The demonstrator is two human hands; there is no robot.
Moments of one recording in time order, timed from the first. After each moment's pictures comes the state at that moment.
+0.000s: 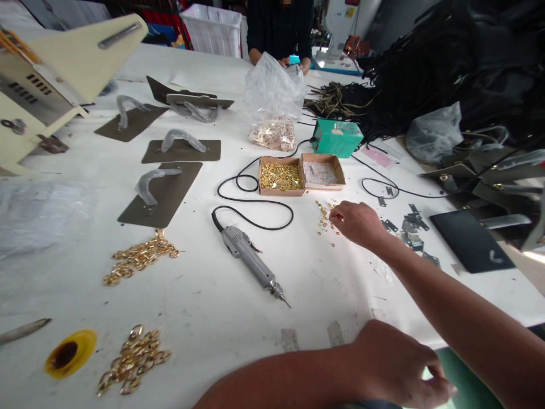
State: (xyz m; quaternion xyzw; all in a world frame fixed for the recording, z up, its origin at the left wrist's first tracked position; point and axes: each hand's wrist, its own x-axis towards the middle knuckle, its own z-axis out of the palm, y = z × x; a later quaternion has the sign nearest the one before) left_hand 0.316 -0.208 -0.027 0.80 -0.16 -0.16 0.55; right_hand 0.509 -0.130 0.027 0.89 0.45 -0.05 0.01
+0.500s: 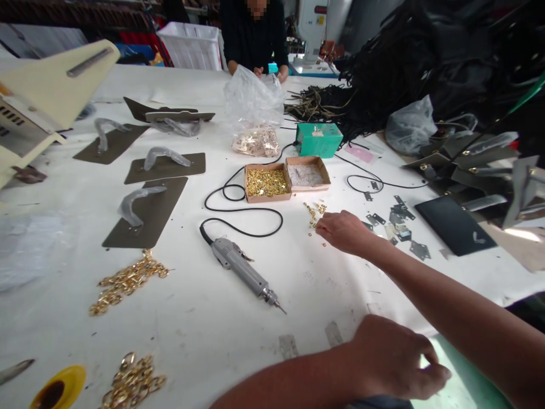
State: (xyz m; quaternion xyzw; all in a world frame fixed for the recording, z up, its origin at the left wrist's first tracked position) left_hand 0.317 -0.191 -0.001 0.81 -0.16 -0.20 0.53; right_hand 0.488 -0.134 0.035 0.86 0.48 -0.12 0.08
